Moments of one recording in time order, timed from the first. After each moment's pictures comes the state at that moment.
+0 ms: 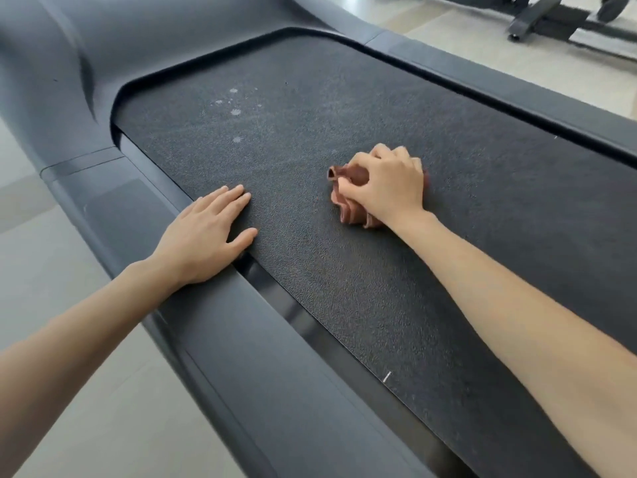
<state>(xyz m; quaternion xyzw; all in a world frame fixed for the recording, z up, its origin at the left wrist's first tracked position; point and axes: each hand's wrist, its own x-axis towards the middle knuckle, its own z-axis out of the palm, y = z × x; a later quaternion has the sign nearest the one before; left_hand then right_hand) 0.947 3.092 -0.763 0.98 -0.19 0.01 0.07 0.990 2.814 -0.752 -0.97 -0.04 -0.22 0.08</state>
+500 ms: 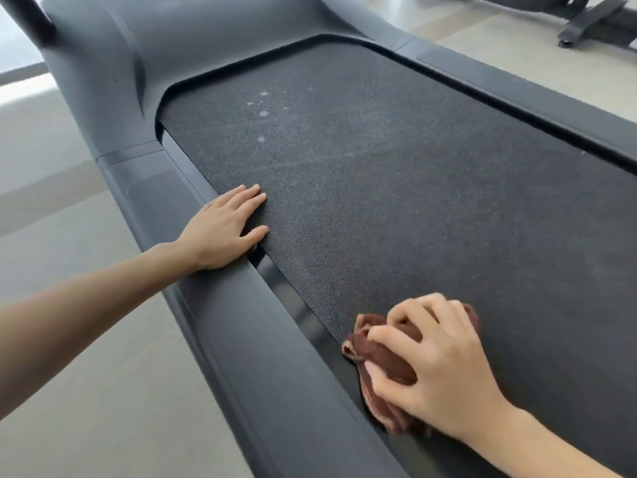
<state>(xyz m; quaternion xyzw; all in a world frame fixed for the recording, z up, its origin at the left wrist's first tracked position) 0.935 3.087 -0.757 0.98 -0.17 -0.02 0.07 0.778 2.781 -0.746 -0.93 -0.25 -0.21 0.17</state>
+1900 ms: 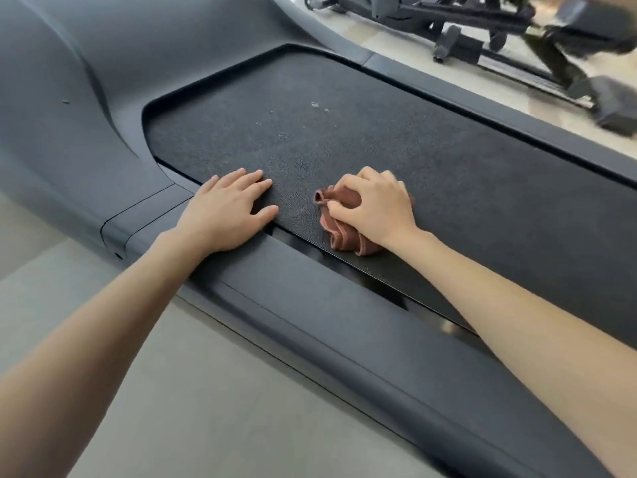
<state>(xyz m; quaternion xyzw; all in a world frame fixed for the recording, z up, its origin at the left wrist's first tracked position) 1.078 3.209 -0.763 0.95 -0.30 -0.02 0.11 1.007 2.987 -0.743 -0.99 0.04 -0.14 0.09</state>
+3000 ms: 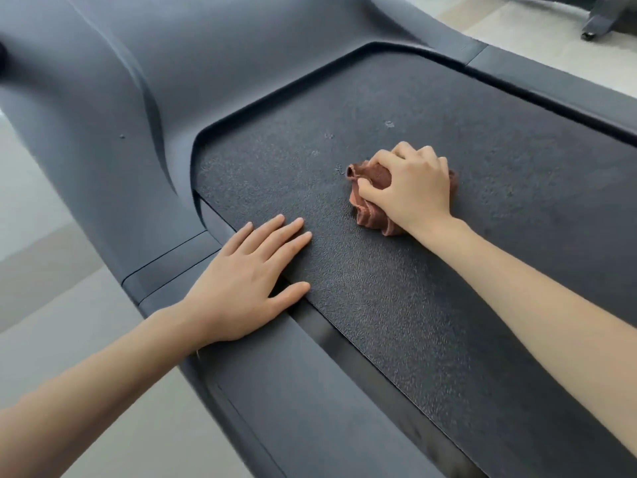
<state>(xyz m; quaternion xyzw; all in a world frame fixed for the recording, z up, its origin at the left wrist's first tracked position) 1.069 3.214 -0.758 0.95 -0.30 -0.04 0.08 1.156 2.963 -0.760 -0.97 -0.04 -0.23 0.09</state>
